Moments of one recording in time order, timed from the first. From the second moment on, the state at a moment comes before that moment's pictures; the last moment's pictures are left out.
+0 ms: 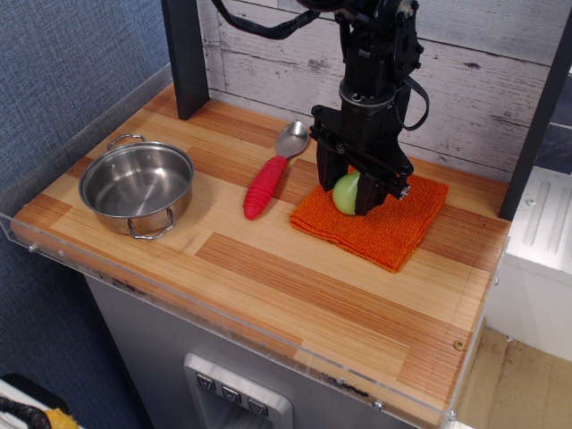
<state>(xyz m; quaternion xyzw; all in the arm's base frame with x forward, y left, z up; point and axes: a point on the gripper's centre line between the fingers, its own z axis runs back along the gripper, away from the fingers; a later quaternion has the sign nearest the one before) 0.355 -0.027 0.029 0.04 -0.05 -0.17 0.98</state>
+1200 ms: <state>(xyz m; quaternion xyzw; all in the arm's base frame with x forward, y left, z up) 0.273 -0.038 0.104 0.04 -0.08 -0.02 1.00</state>
